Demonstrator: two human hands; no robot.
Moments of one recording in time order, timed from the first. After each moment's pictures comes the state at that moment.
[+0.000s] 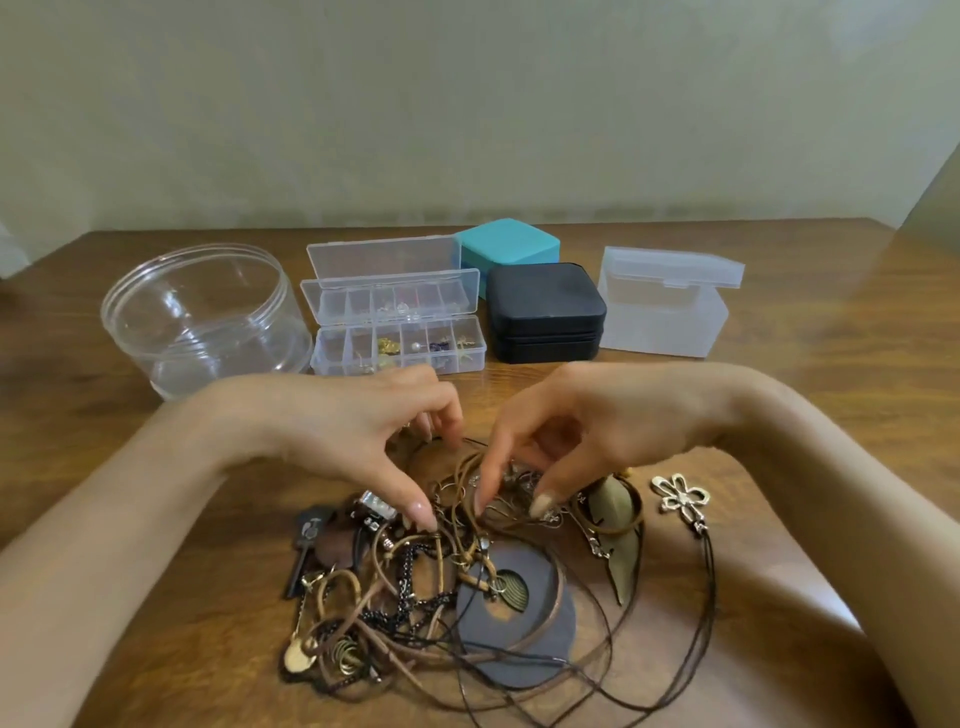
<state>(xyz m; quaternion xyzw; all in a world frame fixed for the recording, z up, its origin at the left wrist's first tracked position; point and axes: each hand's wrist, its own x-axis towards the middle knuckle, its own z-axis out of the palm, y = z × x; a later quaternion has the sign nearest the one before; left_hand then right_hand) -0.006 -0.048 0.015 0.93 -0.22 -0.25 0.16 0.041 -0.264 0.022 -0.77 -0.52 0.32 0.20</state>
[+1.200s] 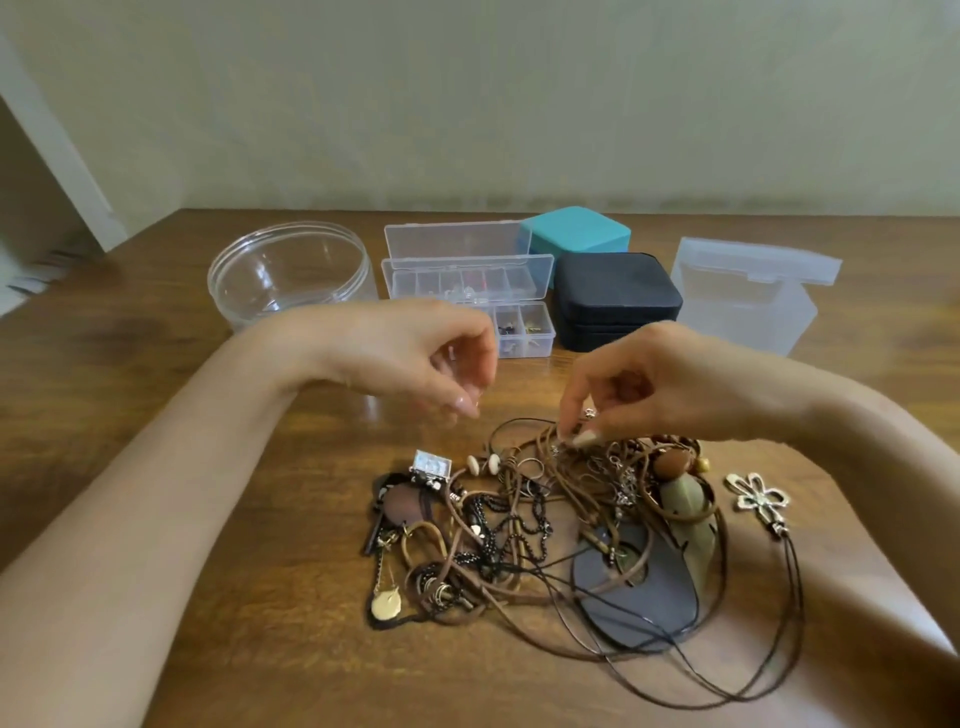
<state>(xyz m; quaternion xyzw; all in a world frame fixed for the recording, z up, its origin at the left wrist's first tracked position) -0.009 -0.031 0.035 0.93 -0.14 -0.18 0.28 0.044 -0.259 0.014 -0.82 -0.48 0.17 0.26</state>
